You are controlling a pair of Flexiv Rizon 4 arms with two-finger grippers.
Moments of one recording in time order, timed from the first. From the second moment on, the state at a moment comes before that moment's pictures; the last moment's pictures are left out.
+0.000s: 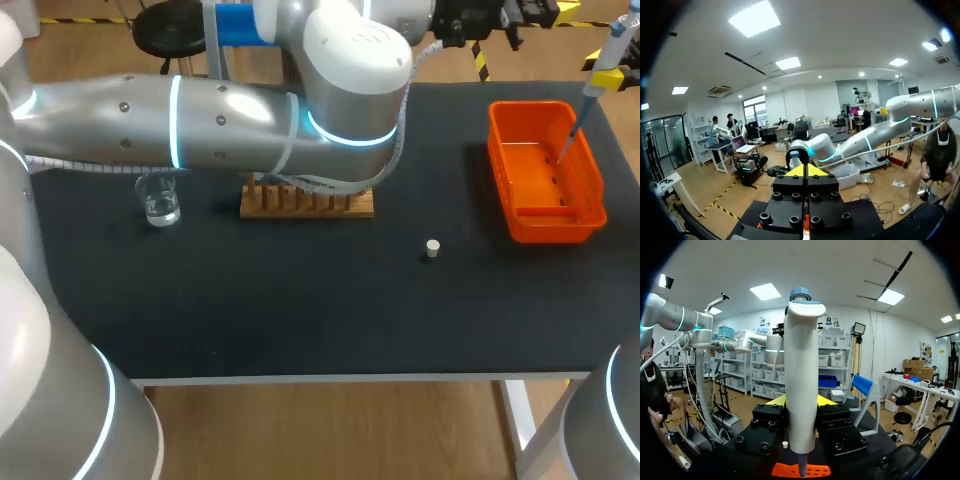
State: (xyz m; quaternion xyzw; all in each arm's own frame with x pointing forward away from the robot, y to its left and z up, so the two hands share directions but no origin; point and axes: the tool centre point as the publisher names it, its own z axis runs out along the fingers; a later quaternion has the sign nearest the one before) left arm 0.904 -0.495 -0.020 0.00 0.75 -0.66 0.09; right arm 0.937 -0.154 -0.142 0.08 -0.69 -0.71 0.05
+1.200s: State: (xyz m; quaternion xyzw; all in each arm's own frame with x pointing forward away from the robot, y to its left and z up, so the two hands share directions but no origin) left arm 0.921 -0.563 -0.032 0.00 0.75 -0.66 0.07; right arm 0.937 -0.154 -0.142 0.08 -0.69 -0.71 0.05
